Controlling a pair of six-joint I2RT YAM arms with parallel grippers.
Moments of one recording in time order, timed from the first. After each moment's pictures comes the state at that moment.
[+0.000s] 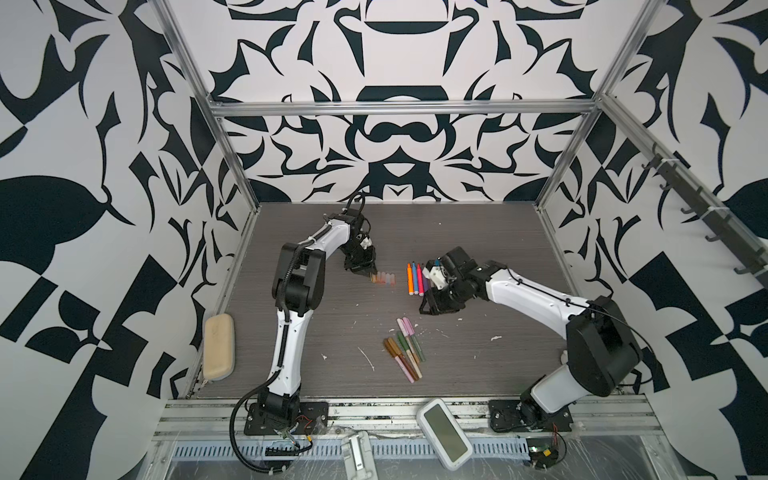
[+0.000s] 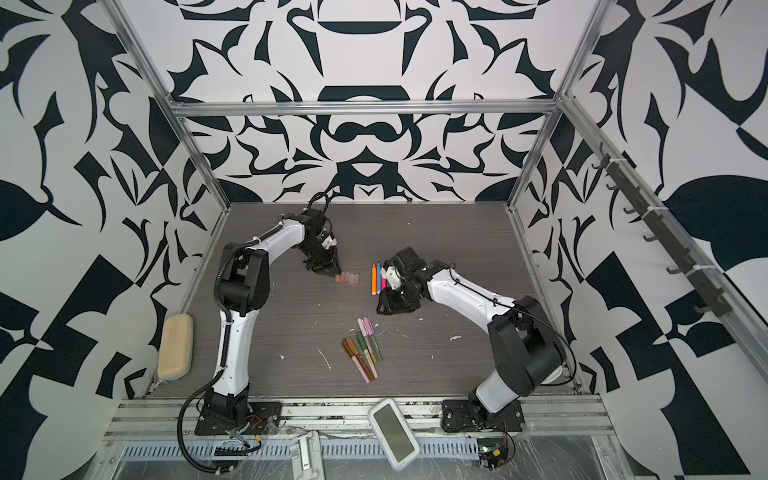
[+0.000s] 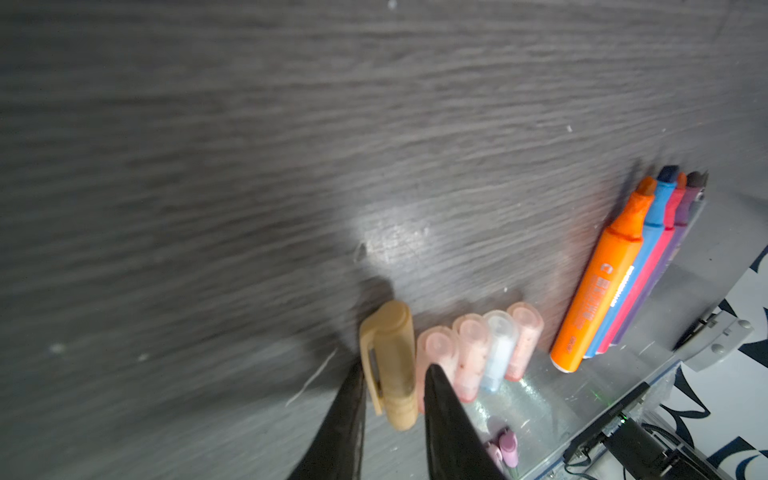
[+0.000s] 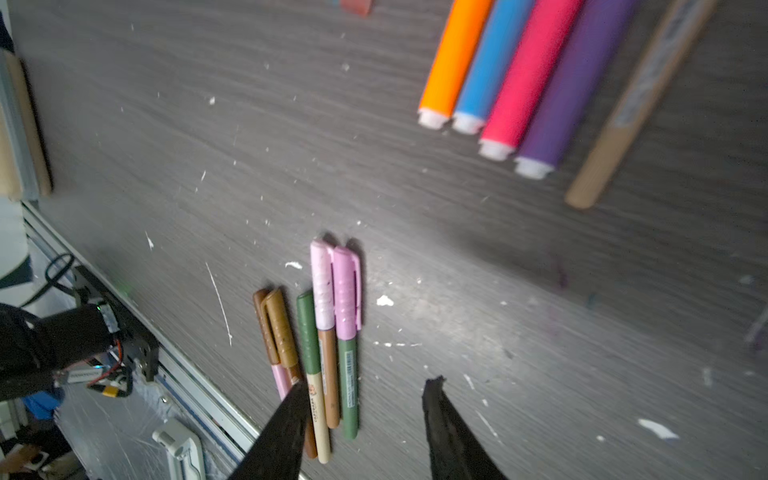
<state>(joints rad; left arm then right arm) -0.34 2.32 1.87 -1.05 0.47 -0.26 0.61 1.57 1.04 -0.68 -0.40 0.35</state>
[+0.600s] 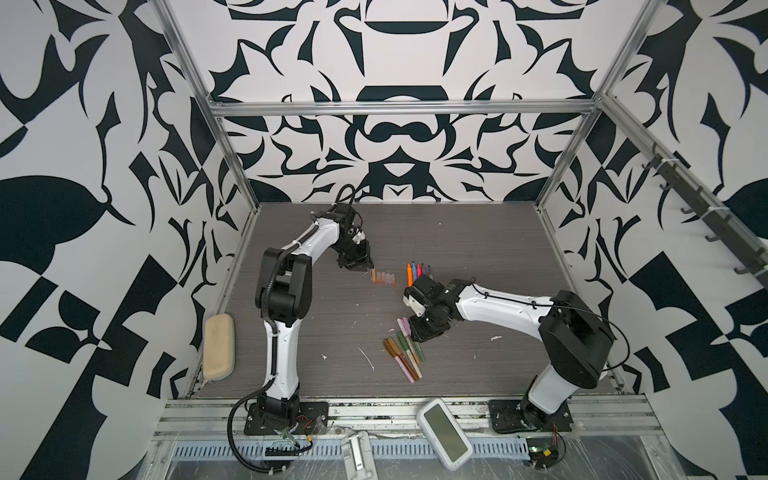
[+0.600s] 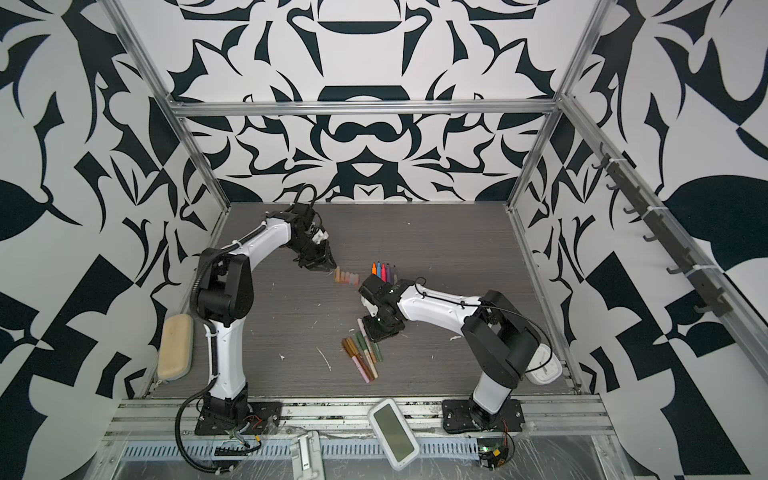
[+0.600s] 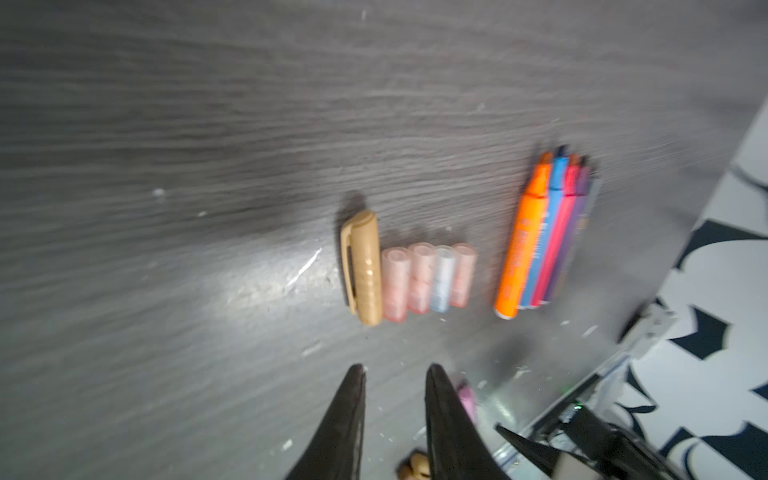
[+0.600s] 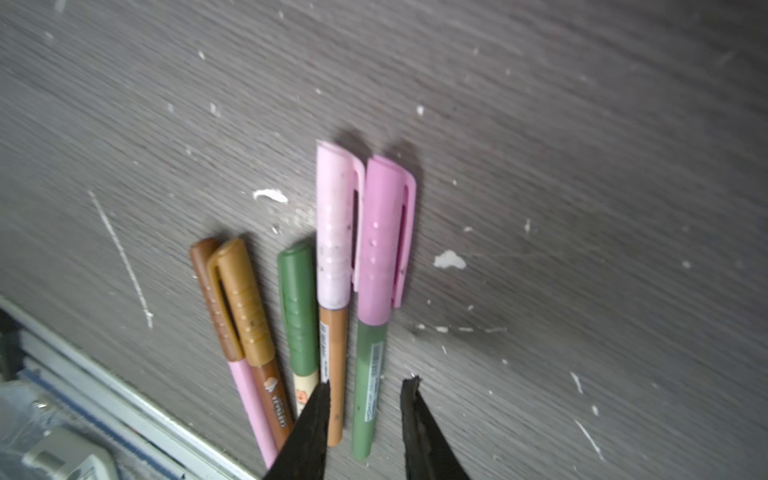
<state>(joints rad) -0.28 2.10 1.73 -0.98 0.52 -0.35 0.86 1.68 1.04 -0.70 -0.21 0.45</state>
